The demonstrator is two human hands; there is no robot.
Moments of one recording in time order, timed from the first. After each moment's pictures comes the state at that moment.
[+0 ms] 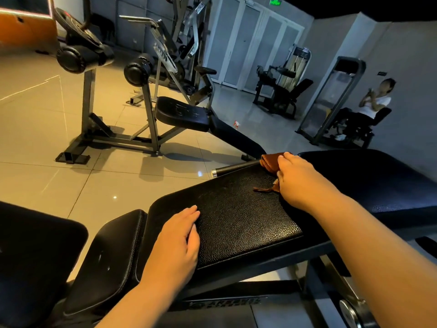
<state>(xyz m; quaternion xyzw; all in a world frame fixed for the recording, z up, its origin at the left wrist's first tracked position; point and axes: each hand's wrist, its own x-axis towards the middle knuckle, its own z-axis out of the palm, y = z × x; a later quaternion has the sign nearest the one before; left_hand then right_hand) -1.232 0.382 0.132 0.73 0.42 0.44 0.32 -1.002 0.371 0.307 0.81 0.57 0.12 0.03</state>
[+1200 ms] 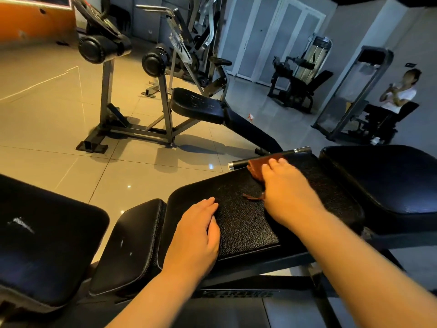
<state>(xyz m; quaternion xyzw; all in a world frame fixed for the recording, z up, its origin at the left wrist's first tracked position) -1.233 0.385 0.130 0.73 0.42 0.45 0.29 -1.066 0.379 0.270 0.76 0.64 0.14 0.05</state>
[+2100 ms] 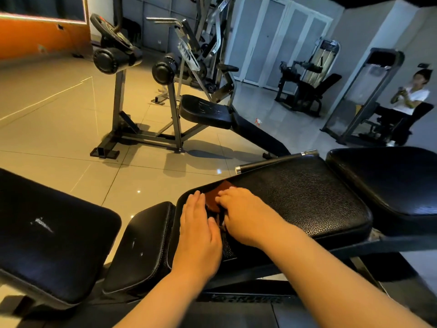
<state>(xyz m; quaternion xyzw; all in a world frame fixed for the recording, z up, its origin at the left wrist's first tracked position) -1.234 0.382 0.131 0.67 0.49 0.44 0.33 -1.124 0.383 0.233 0.67 0.74 -0.04 0.07</state>
